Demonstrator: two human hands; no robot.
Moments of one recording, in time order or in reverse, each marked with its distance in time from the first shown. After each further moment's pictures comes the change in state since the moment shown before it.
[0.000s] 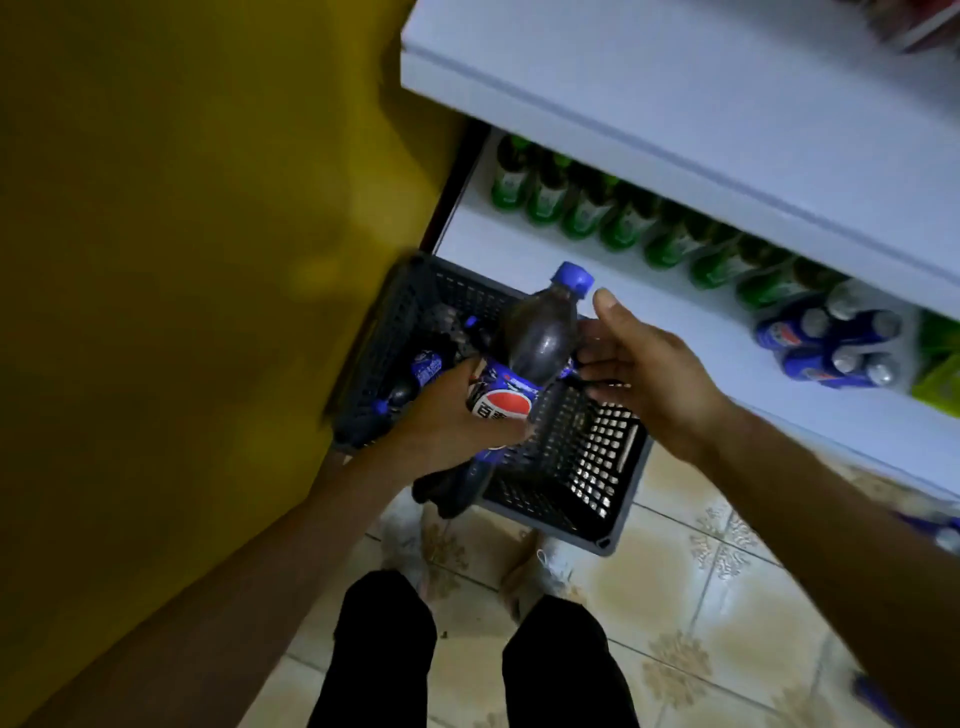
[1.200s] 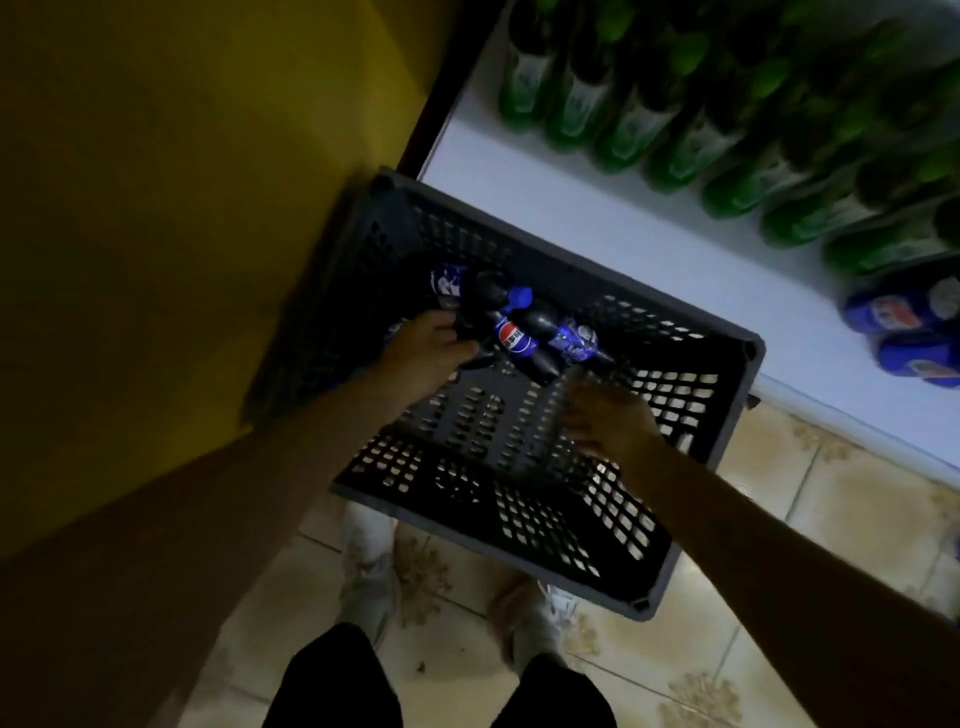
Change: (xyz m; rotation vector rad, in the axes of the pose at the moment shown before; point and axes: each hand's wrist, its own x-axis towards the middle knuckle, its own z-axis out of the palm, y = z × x) left_hand 0.182 -0.156 -0.009 -0.101 0.241 -0.293; right_hand 0.190 0.185 0.009 -0.055 0.205 0.393
